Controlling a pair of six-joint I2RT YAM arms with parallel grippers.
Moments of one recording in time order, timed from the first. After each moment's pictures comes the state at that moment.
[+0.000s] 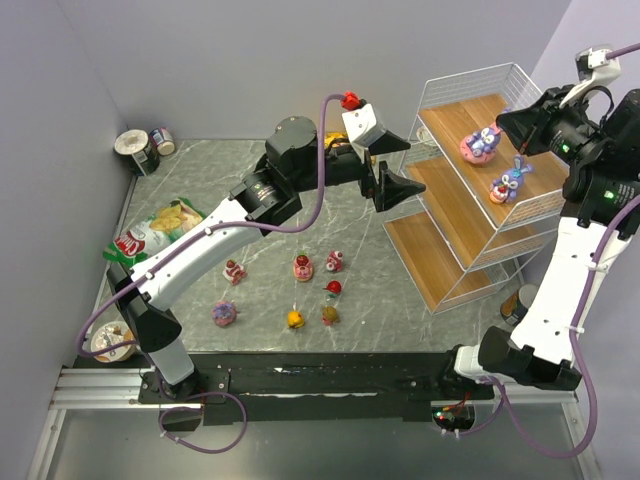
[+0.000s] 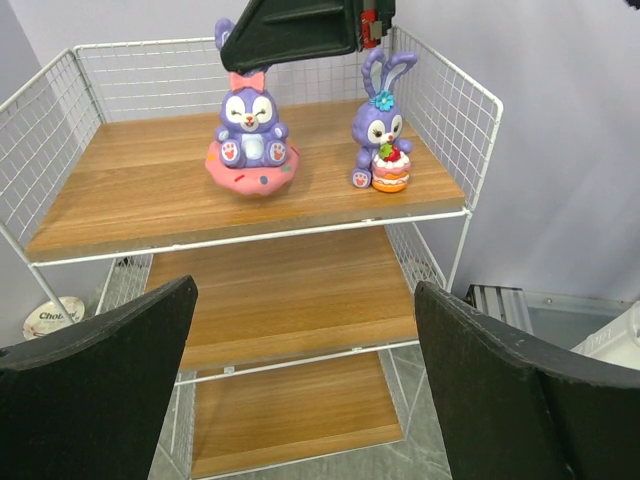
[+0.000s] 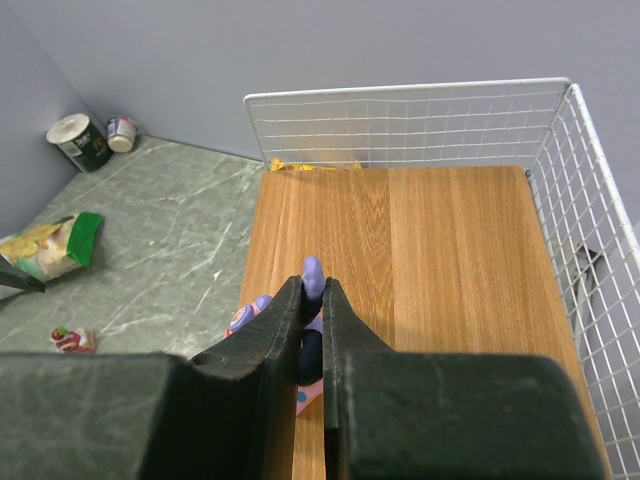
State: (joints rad) left arm -0.90 1.69 1.88 0.00 0.50 -0.05; right arm -0.42 1.35 2.04 -0.80 -0.81 0.02
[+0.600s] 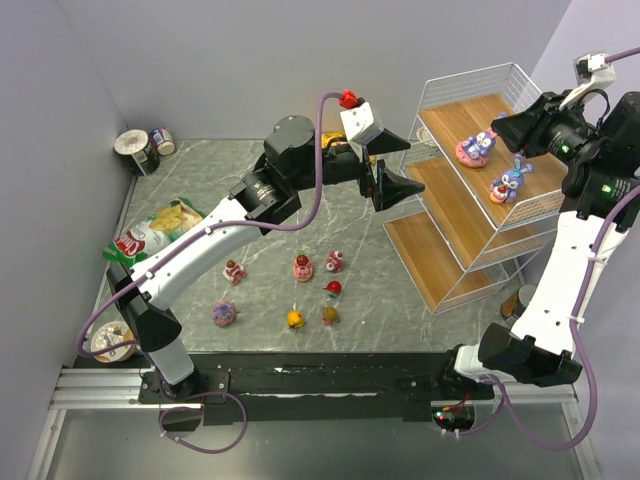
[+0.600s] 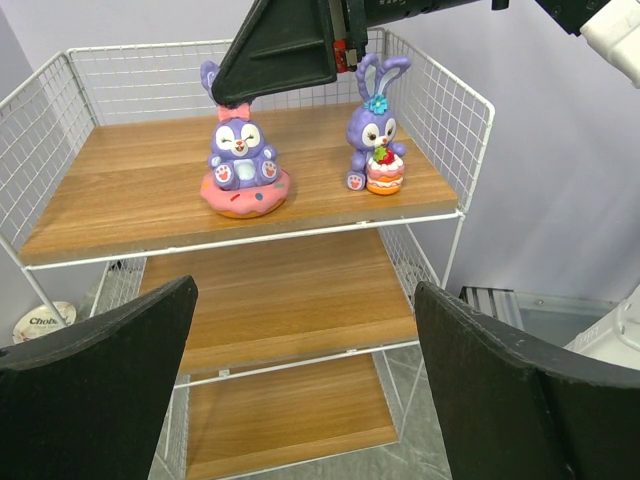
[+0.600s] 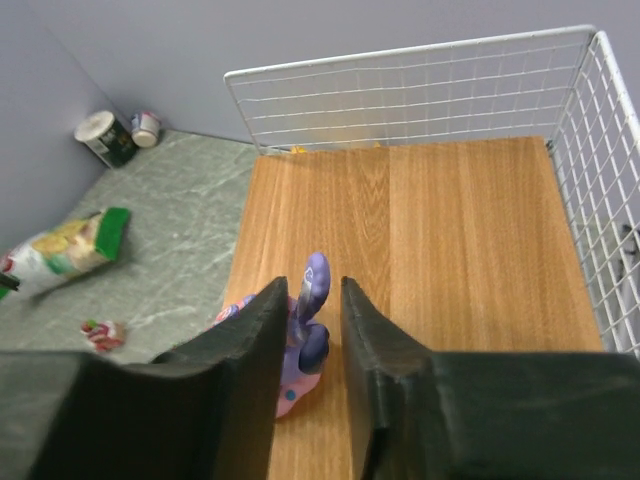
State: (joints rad) left arm -0.89 1.69 1.88 0.01 0.53 -0.07; right arm -0.45 1.36 1.96 -0.76 -0.88 0.07
